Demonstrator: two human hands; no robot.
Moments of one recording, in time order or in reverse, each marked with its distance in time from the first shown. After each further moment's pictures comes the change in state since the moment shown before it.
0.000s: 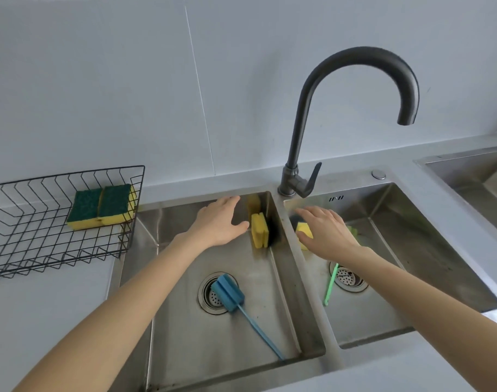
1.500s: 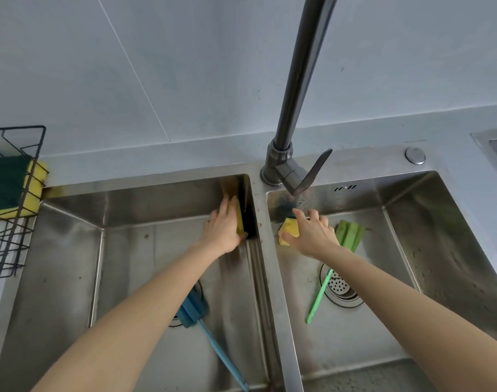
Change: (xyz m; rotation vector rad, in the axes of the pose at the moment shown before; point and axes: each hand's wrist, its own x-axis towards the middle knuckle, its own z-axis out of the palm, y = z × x) left_hand 0.160 -0.009 0.158 -0.128 -0.153 -0.221; right_hand 0.121 0.100 0.115 0.081 -0.428 0.309
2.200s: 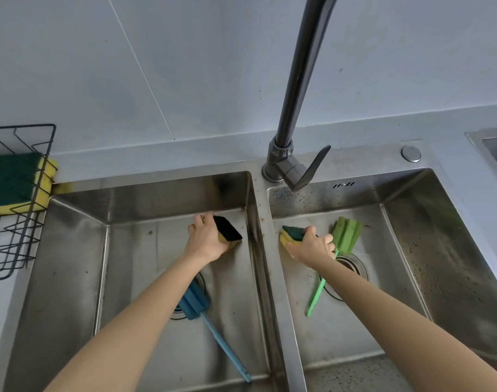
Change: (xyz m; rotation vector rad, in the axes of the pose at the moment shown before) left_hand -0.031 -0.029 0.002 -0.148 0.064 -0.188; right_hand -0.020 -0.005 0.025 0.336 -0.053 0.359
